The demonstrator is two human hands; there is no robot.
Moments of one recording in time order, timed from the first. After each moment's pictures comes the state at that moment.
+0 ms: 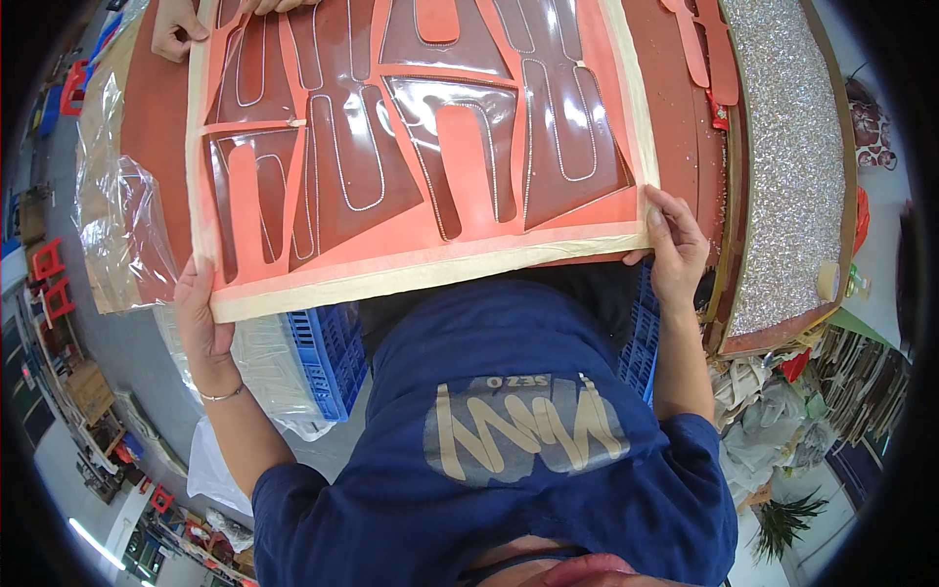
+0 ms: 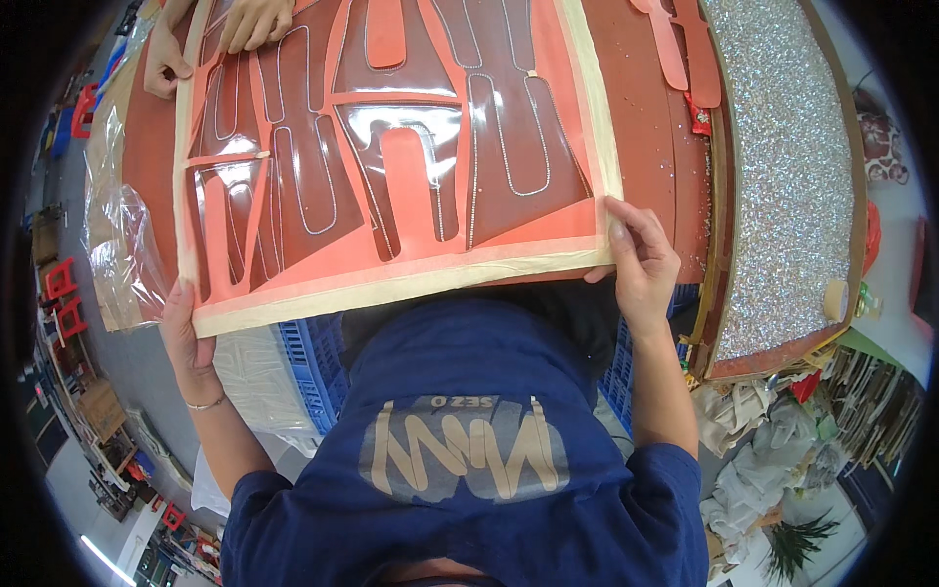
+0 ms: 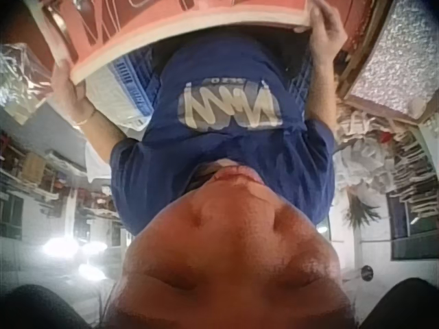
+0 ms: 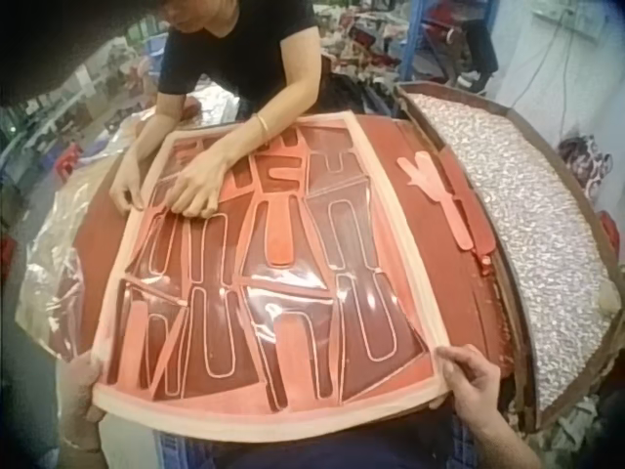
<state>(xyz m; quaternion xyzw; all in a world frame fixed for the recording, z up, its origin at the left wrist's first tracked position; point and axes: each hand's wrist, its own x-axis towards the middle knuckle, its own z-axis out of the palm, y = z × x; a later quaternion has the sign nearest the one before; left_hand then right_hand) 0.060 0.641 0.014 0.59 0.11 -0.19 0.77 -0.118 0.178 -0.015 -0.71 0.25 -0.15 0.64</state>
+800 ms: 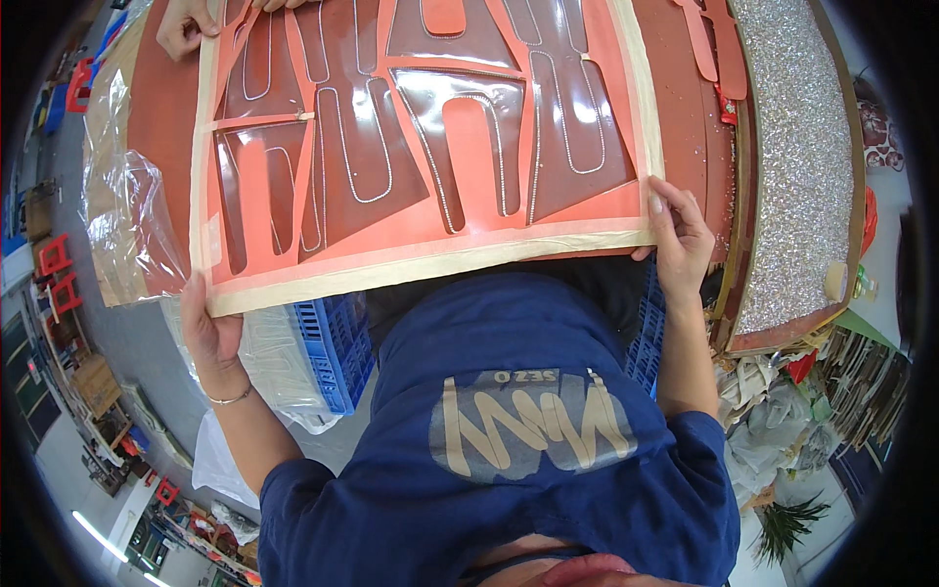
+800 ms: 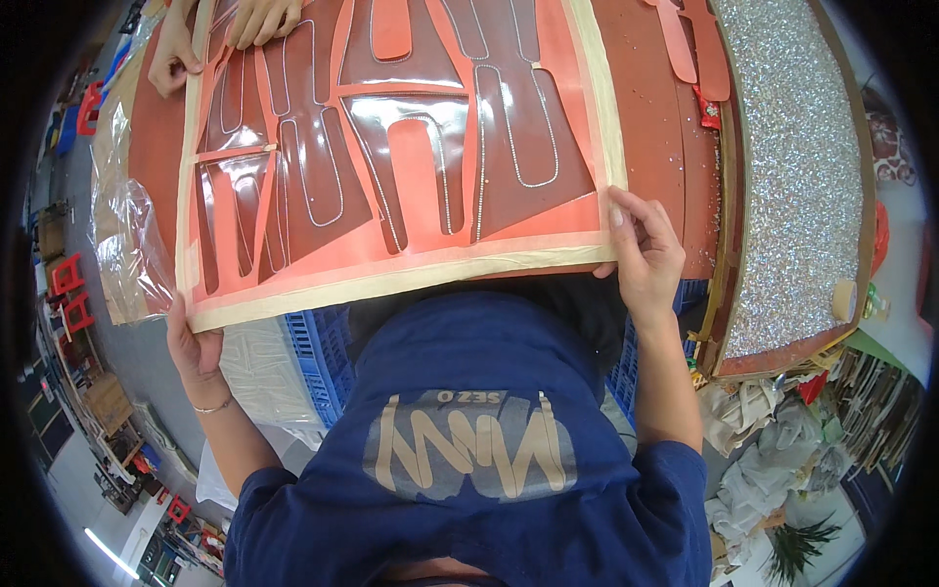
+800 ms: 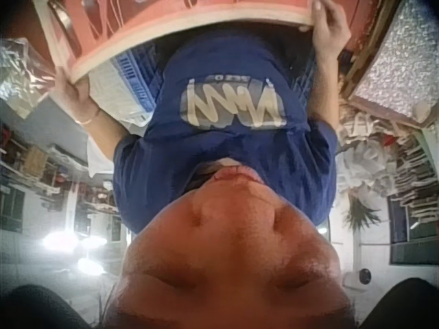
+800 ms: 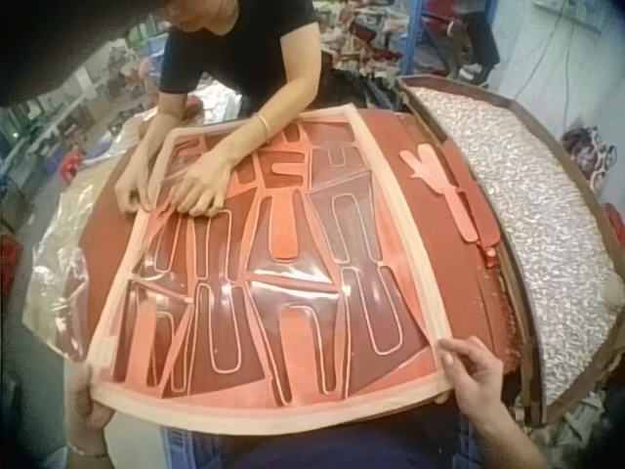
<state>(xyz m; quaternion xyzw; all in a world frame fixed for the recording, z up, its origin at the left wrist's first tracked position) 0.045 0.636 0.027 0.54 0.17 -0.17 0.80 -0.114 0.180 -0.014 -0.74 0.26 -0.15 0.60</state>
